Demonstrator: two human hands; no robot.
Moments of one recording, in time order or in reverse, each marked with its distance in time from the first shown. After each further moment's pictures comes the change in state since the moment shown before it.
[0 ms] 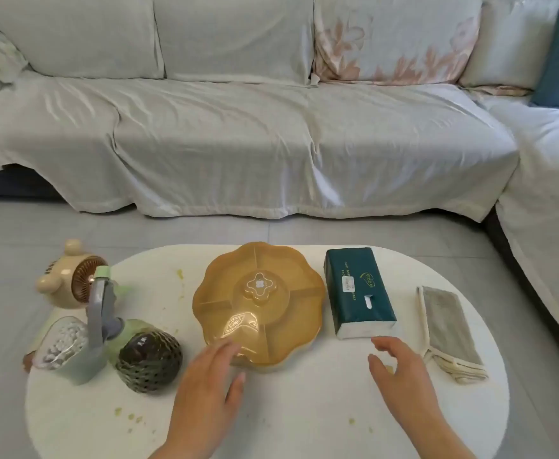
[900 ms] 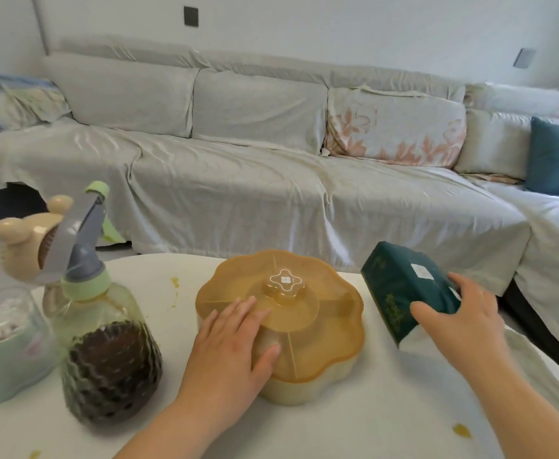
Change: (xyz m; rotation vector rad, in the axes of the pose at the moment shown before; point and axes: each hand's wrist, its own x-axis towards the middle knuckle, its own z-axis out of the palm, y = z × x) left_hand 0.065 -0.045 0.069 0.013 0.219 0.181; right_hand 0.084 -0.005 0.024 -0.039 0.458 -0.318
